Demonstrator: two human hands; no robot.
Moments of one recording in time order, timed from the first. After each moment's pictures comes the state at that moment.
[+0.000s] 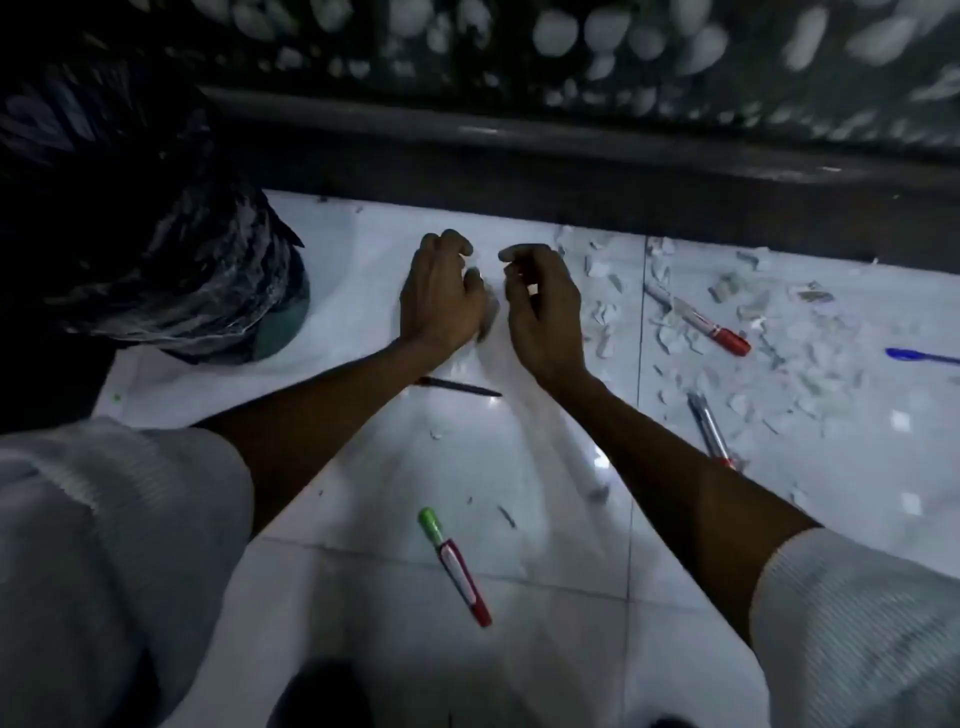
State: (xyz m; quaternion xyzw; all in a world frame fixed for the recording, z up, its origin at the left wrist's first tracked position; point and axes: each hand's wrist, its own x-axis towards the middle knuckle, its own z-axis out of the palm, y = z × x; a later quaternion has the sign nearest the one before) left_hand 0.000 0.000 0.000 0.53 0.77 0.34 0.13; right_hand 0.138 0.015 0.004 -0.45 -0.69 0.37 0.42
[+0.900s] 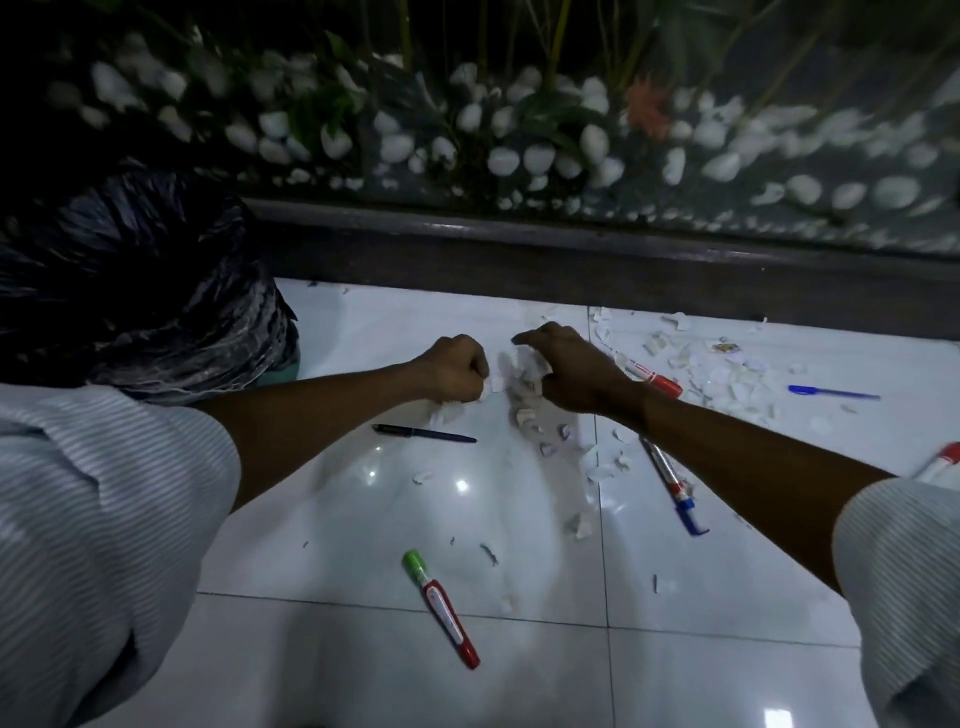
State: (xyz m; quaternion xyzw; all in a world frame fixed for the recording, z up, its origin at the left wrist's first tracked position) left_hand 0.012 0.004 0.029 0.63 0.68 0.06 0.38; right_hand 0.218 0.043 0.046 -0.47 -0.85 0.23 -0.04
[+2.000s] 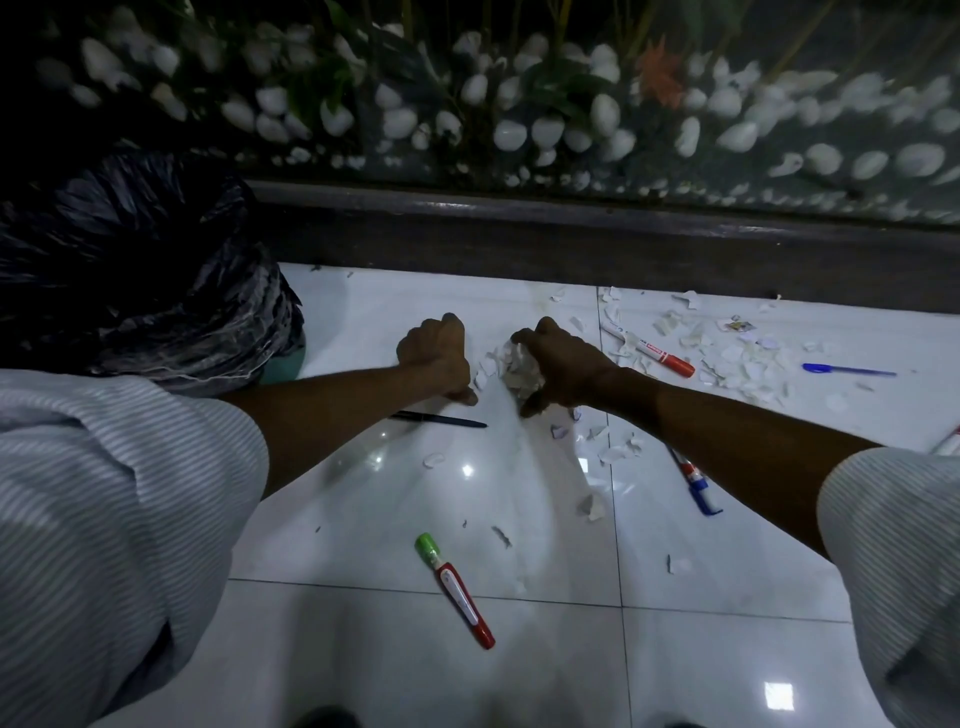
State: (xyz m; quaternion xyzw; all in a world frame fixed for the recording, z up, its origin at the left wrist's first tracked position) left_hand 0.017 -0.018 0.039 0.54 0.80 0.01 0.25; right_hand 0.199 0.033 0.031 -0.45 -0.85 0.24 -0.11
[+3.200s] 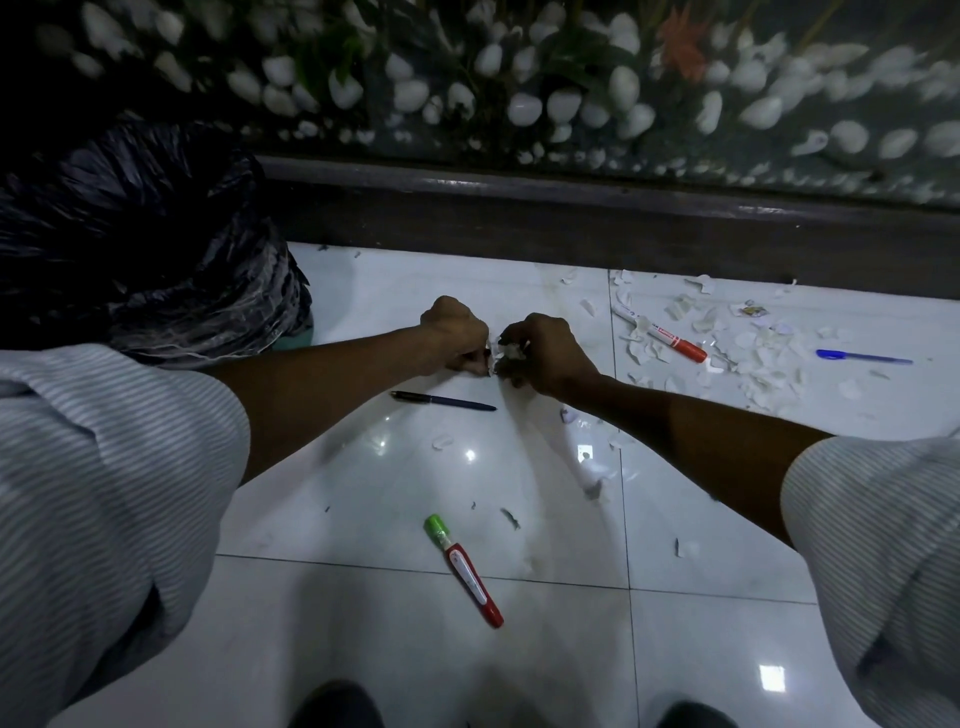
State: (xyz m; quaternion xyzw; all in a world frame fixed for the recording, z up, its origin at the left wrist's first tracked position) left_hand 0.005 -0.002 0.019 0.31 0.76 0.24 0.51; right_hand 0.173 0.009 0.009 -0.49 -0.81 0.32 0.11
